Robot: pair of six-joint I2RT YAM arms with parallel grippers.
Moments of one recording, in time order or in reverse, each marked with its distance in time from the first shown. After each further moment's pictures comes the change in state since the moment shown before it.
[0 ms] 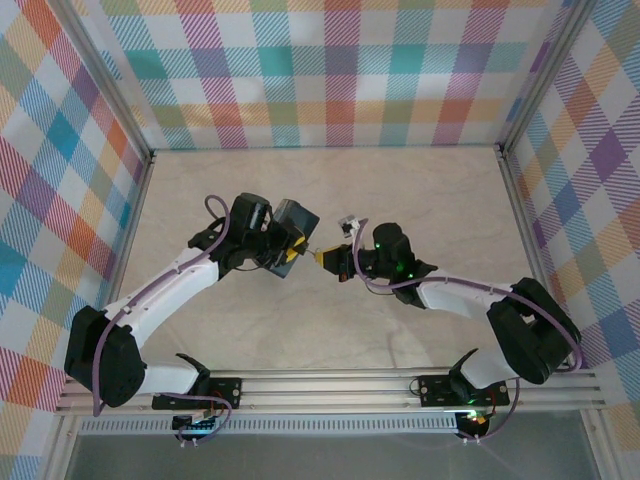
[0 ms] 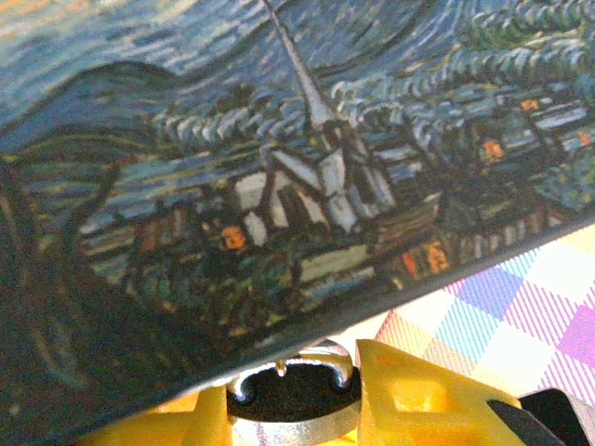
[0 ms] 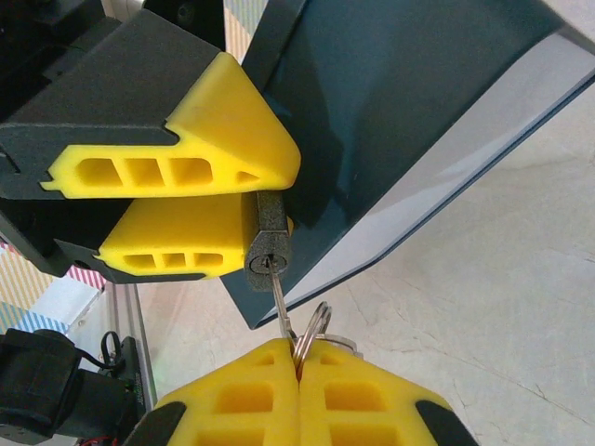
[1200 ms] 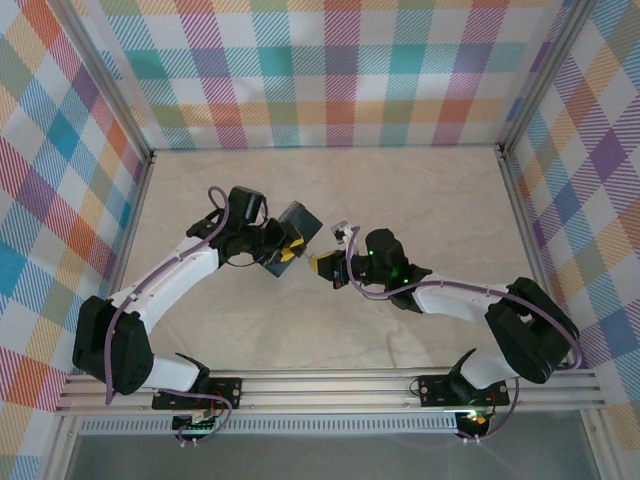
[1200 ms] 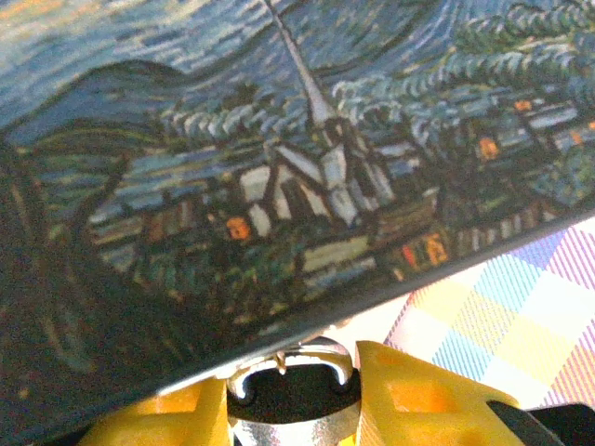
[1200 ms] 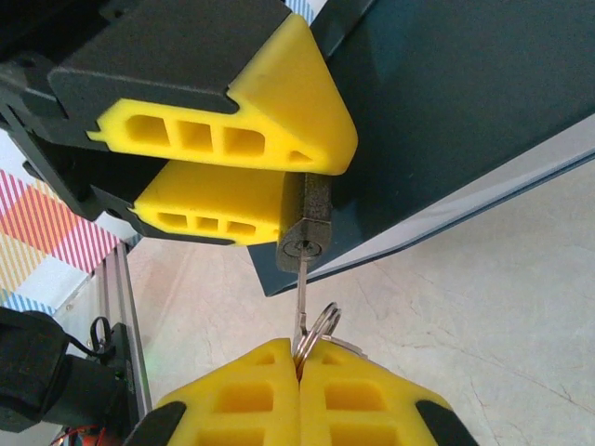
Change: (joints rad) left arm 0.079 0.067 0.053 -0.094 0.170 0.195; right arm 0.062 -0.005 -0.026 0.013 0.053 -0.038
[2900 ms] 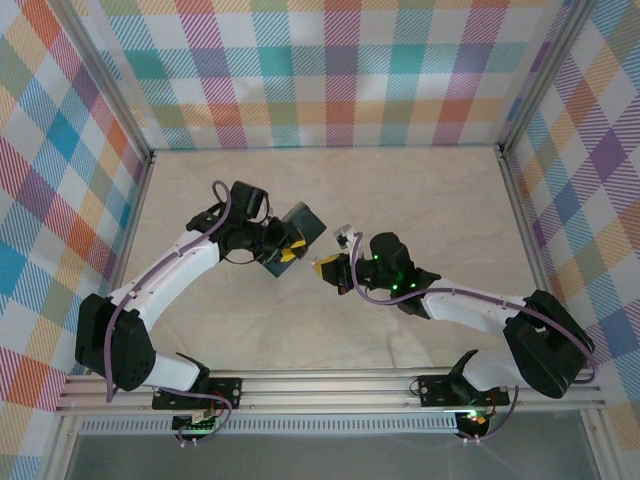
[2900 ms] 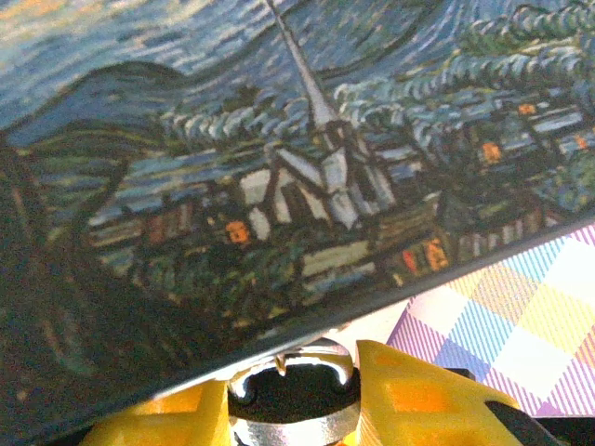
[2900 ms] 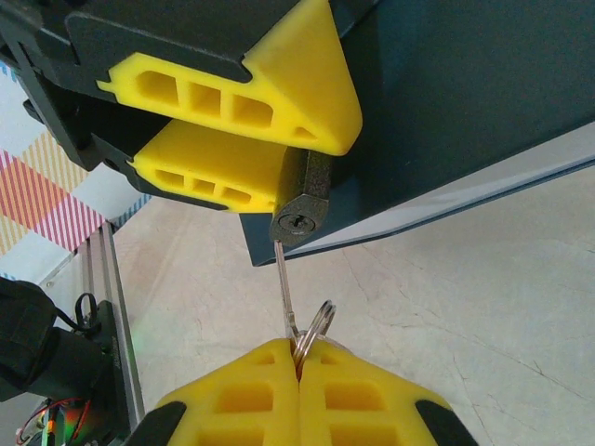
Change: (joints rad) left arm -0.005 0.022 0.080 -0.112 0.025 0.078; right arm 0.005 -0.092 -0.014 -0.101 0.038 -0.078
